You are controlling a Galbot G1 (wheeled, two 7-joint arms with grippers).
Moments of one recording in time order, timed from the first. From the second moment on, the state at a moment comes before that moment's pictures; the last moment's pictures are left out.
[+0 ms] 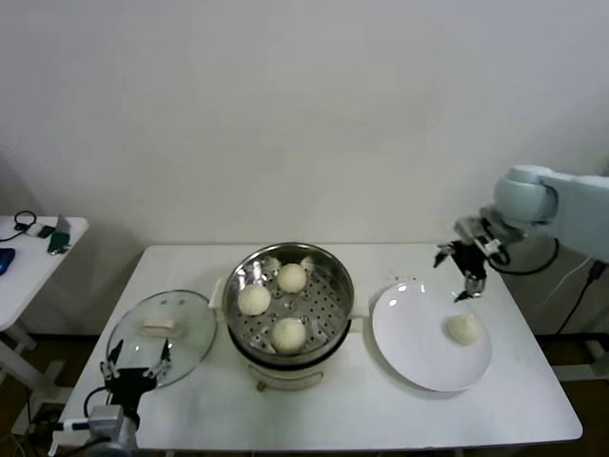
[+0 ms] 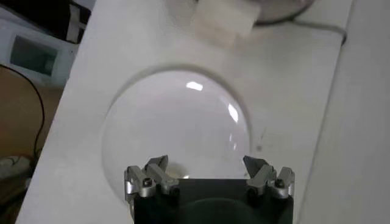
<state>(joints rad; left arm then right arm) 1.62 -1.39 -0.74 -1.97 -0.06 0.16 -0.06 0.80 0.60 -1.69 1.42 0.35 -0.11 -1.01</state>
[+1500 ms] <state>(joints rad) 1.65 -1.40 -0.75 -1.97 -0.04 0.16 -0.06 0.22 0.66 -1.25 1.11 0.10 -0.14 -0.99</state>
